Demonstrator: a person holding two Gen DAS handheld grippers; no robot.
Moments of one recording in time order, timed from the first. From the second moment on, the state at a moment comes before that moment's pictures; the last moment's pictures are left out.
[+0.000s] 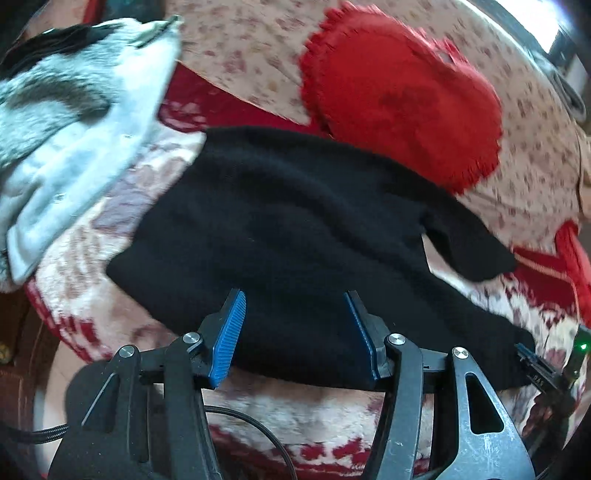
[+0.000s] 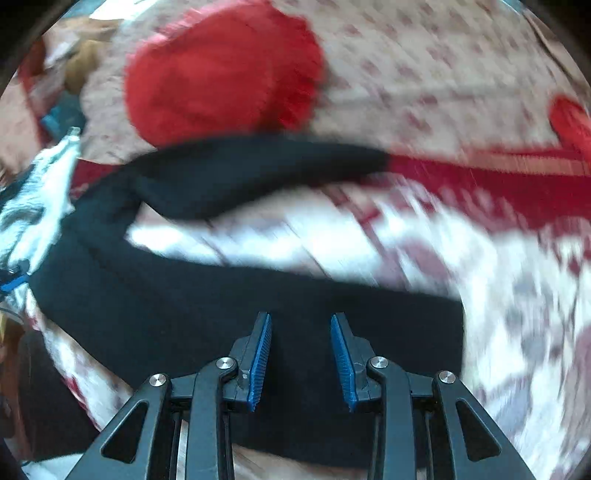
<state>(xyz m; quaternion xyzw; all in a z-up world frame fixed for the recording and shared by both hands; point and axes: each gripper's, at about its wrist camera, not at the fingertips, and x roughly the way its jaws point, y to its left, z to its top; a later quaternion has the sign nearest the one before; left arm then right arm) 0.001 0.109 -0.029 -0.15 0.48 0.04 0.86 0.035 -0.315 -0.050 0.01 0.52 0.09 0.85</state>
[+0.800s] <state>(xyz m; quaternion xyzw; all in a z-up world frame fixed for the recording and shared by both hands) 0.114 0.124 -0.056 -0.16 0.52 0.06 0.84 0.243 -0.078 -0.051 -0.19 0.47 0.34 0.79</state>
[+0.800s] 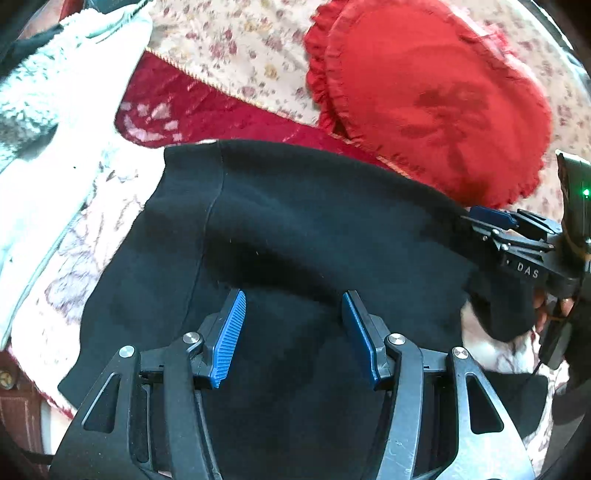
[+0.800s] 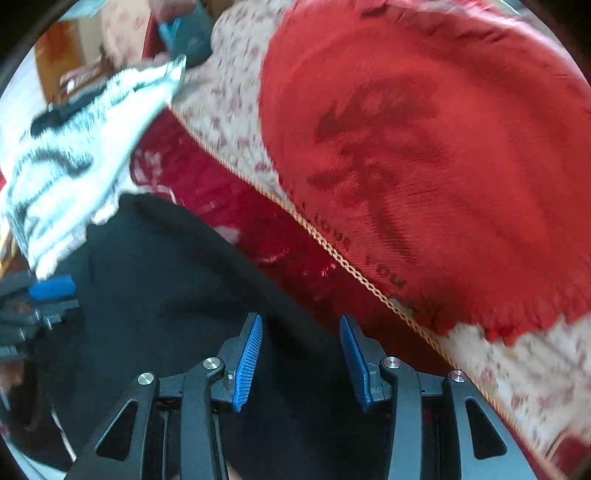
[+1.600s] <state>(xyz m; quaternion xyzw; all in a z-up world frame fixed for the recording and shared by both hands) -0.005 0.230 -0.012 -0.26 0.40 0.18 0.86 0.045 -0.110 0.021 -0.16 0.38 0.44 0.80</state>
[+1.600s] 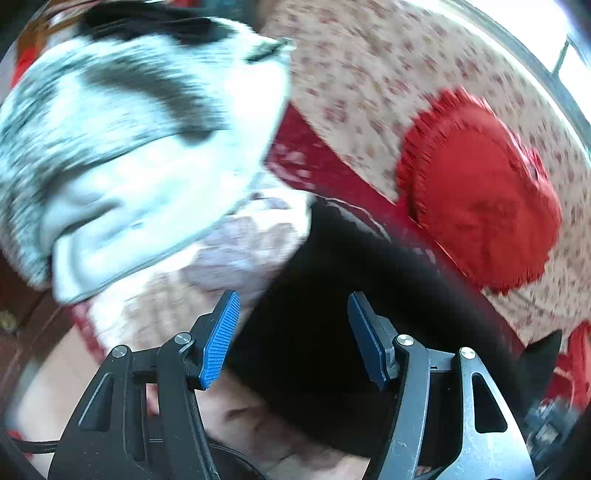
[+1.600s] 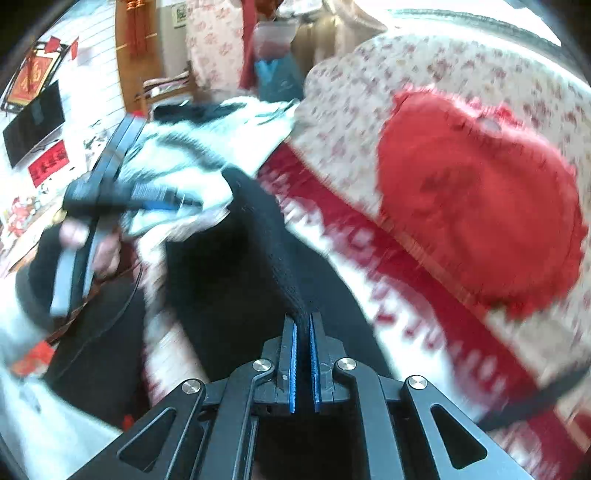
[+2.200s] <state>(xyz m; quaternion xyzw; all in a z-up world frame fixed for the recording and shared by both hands) -0.021 0.196 -0.020 -0.22 0.42 0.16 0.86 0.006 -0.124 -0.007 -0.07 0.42 0.38 0.82</state>
